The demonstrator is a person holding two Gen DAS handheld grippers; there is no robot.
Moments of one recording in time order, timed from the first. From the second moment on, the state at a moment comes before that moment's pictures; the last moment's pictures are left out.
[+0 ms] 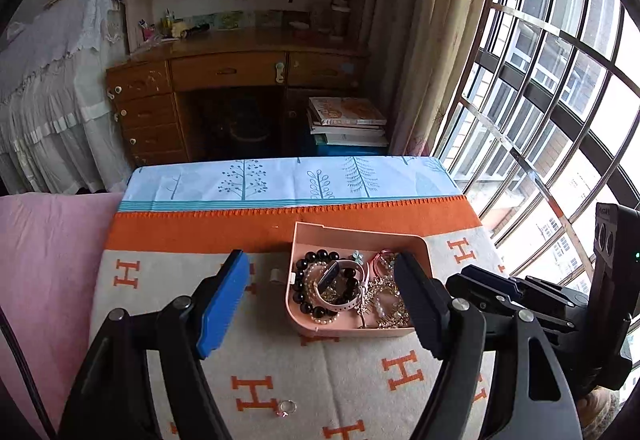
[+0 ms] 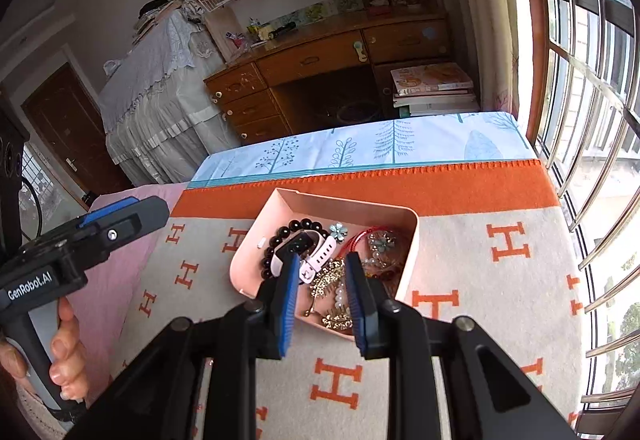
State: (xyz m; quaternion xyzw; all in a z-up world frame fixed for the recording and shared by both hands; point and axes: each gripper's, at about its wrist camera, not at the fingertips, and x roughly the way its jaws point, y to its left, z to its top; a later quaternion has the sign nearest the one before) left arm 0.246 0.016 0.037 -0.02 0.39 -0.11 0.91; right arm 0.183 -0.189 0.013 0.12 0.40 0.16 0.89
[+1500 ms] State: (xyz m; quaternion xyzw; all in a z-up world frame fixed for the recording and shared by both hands) left arm 0.088 0.071 -0.132 0.15 0.40 -0.26 0.87; right arm 0.080 -0.079 -0.082 0.06 0.46 0.18 0.87
